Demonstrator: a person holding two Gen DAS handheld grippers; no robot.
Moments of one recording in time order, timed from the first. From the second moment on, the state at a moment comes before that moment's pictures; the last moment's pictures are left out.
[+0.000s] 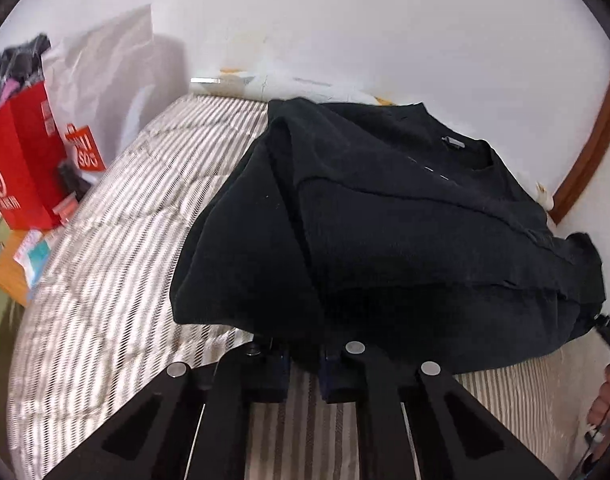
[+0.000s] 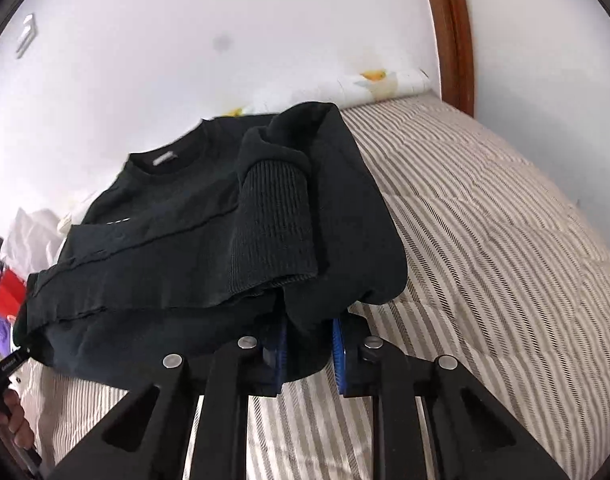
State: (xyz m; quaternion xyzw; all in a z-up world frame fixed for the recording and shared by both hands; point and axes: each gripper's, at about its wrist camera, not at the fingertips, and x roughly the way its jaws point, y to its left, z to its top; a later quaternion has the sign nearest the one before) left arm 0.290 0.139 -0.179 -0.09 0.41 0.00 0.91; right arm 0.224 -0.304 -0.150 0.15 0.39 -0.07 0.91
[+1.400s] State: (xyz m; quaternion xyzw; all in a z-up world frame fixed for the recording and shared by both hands) left arm 0.142 0.121 -0.154 -0.06 0.42 -0.12 0.90; right arm 0.092 -0.225 -0.150 0.04 0.43 -0.03 0.90
